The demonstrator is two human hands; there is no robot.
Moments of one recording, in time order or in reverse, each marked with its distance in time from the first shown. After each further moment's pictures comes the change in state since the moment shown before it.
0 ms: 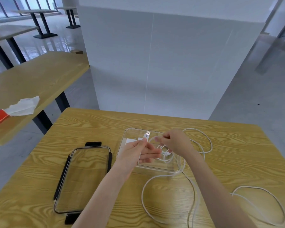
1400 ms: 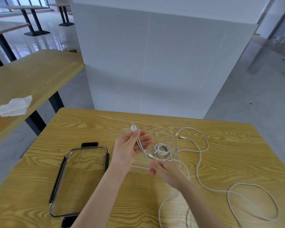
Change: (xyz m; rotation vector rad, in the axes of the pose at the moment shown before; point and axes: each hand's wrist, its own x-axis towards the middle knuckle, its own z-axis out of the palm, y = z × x) left_hand 0.016 0.002 -0.006 -0.317 0.132 0.140; right_hand -0.057 0.017 0.058 0.327 -0.243 0.092
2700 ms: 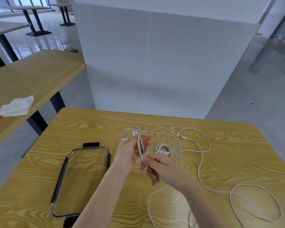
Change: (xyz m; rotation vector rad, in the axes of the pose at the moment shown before) left_hand 0.012 -0.008 -0.005 -0.096 0.082 -0.245; right_hand -0.016 -0.054 0.001 0.326 -0.125 -0.117
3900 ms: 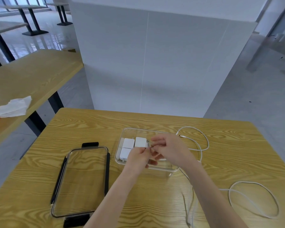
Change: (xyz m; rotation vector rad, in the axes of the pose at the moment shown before) left_hand -0.014 -0.024 0.010 0.685 -0.038 0.044; right_hand 0.013 -0.031 -0.028 -0.279 0.291 0.064
